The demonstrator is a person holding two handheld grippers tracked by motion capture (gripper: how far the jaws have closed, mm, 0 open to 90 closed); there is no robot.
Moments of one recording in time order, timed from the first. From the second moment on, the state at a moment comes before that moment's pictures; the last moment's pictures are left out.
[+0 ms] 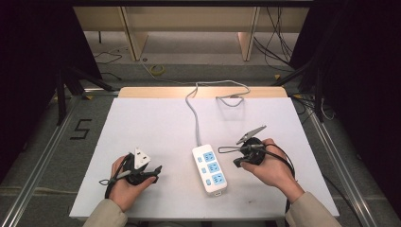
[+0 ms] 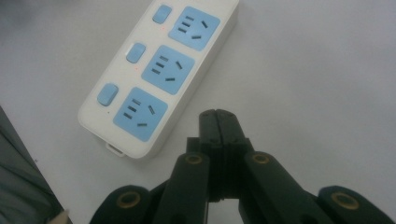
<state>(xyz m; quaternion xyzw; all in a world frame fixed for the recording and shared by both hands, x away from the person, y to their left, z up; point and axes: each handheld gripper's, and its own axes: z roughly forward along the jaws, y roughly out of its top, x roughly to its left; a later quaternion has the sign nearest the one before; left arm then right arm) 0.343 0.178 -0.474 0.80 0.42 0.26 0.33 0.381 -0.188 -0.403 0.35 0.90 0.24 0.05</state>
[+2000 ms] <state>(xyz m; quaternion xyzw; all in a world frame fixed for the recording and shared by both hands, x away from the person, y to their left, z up) 0.342 0.176 -0.474 0.81 0.41 0.26 0.33 0.383 -0.149 -0.398 0.33 0.92 0.23 0.03</state>
